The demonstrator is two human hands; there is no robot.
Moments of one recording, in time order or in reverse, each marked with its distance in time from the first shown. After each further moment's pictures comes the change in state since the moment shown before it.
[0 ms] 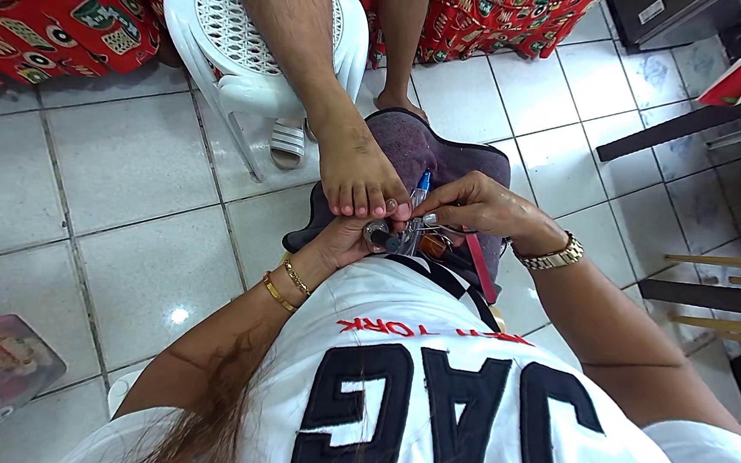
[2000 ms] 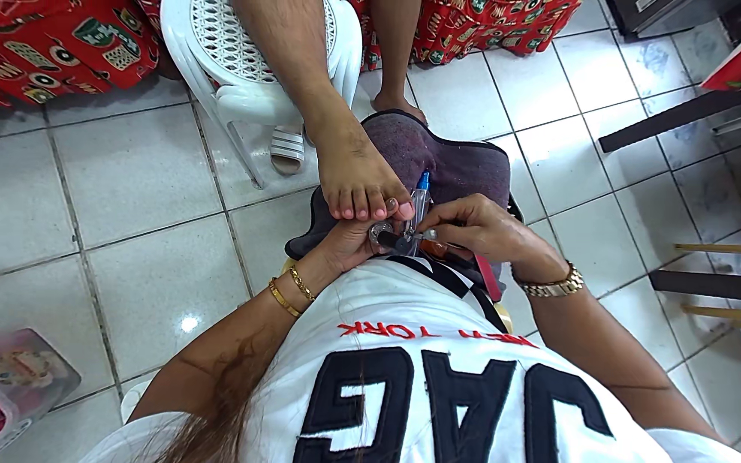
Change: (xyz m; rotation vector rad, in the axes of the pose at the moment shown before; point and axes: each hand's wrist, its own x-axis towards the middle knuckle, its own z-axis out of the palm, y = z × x) left_hand -0.009 -0.006 0.003 0.127 0.069 0.064; right_hand -0.024 -0.007 0.033 -0.032 0.201 0.084
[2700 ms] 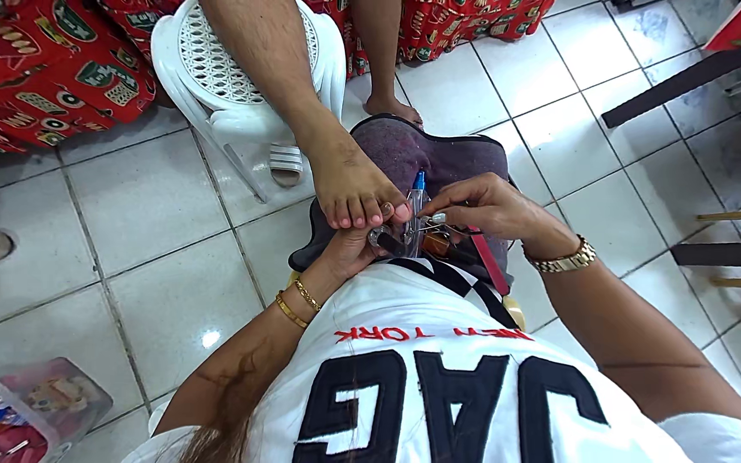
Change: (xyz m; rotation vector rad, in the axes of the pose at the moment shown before) left_hand 0.004 0.002 0.004 0.068 0.034 0.019; right_hand 0.008 0.019 -0.026 0.012 0.000 -0.195
